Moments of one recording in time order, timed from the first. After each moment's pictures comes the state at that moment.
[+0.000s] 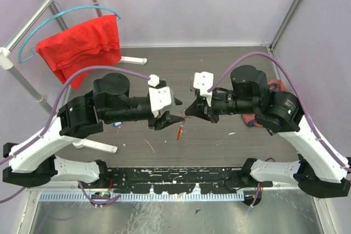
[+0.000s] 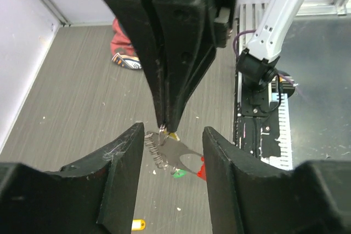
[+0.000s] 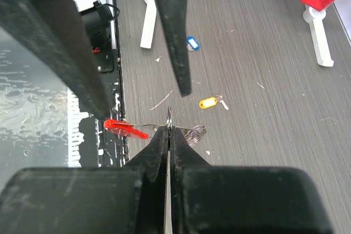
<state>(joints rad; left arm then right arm) -1.24 1.17 1.68 -0.72 0.15 0.24 0.93 1.10 1.66 -0.94 -0.42 -0.29</state>
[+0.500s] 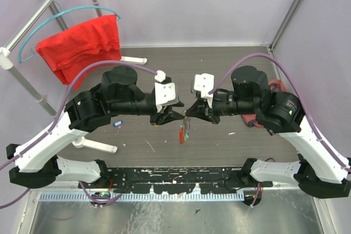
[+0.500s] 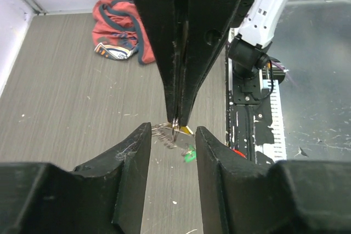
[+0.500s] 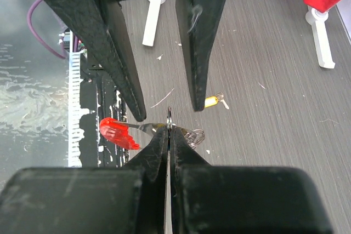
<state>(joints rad) -1.11 1.21 1.66 -0.74 0.32 0.26 0.93 1.10 1.66 -0.97 -0.43 -0.31</state>
